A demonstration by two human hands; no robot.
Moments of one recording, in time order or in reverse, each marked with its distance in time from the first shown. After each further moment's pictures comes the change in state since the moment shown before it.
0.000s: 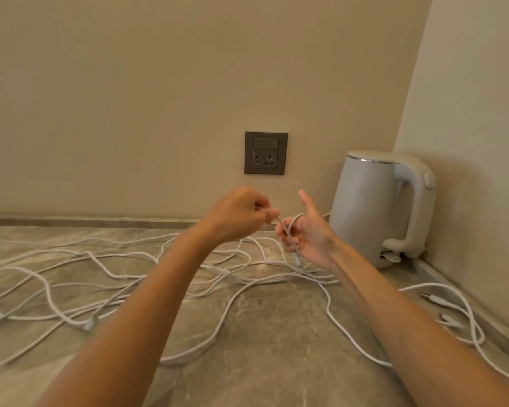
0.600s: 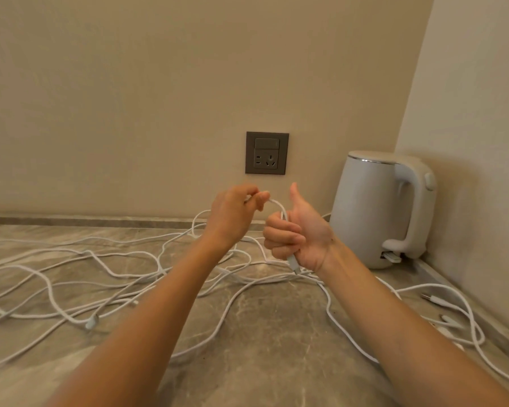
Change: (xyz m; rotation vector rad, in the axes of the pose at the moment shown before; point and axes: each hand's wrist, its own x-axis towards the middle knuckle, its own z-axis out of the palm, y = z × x) left_hand 0.006 -0.015 0.017 -0.092 0.376 -0.082; right_hand -0.007 -0.013 0.025 0.475 -0.619 0.174
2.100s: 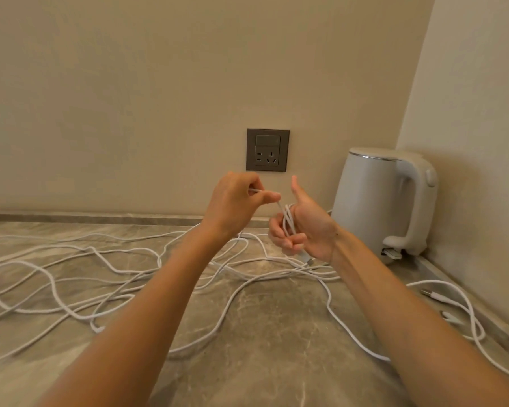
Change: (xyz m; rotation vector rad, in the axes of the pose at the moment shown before) left_hand 0.002 0.009 -0.009 0.011 0.011 0.169; right_hand -0.014 -0.008 -0.005 -0.446 0.293 -0.010
